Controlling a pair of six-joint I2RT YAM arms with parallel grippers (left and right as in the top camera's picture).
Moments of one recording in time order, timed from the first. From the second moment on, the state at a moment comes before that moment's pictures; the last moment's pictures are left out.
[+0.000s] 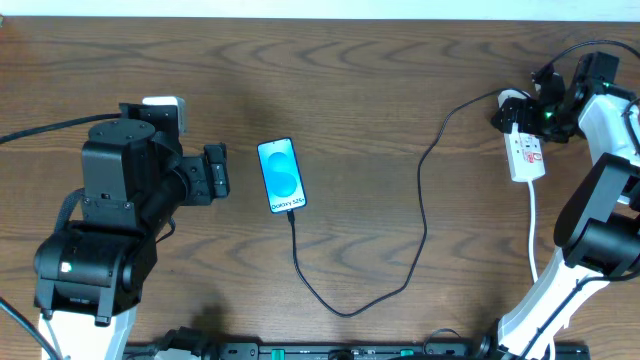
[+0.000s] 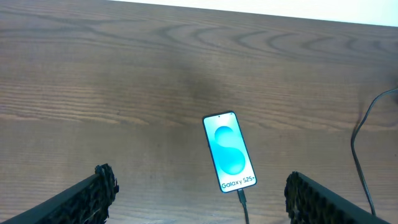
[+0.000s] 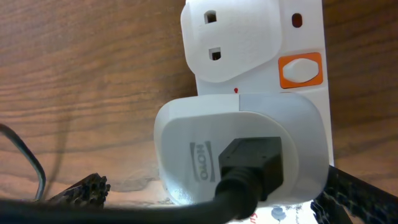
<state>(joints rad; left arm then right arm) -0.15 1.01 1.33 -1.02 -0.01 -0.17 -0.35 2.15 1.64 -0.77 -0.35 -0.17</state>
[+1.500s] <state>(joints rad) -0.15 1.01 1.33 -1.02 -0.01 -0.17 -0.36 2.15 1.64 -0.80 -0.37 -0.15</state>
